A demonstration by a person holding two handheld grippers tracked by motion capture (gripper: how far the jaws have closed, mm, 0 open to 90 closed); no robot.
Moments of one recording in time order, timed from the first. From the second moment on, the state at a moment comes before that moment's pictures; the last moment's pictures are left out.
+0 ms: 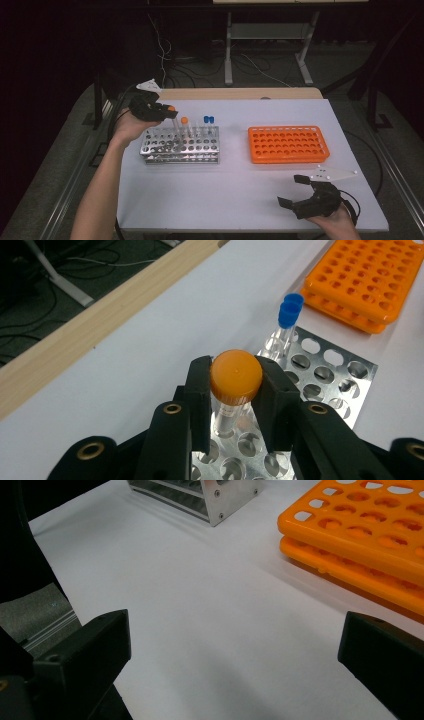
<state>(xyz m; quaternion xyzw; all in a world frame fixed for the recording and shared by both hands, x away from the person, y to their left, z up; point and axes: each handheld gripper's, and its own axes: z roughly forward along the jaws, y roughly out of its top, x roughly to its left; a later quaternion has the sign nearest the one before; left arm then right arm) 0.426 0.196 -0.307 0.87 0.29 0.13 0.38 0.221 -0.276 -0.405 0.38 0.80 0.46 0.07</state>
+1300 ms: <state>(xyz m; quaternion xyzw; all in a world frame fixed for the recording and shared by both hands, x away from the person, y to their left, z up) 0.318 0.203 -0.341 0.80 0.33 0.10 0.50 0.217 -0.292 -0.414 0.40 0.77 0.48 0.07</state>
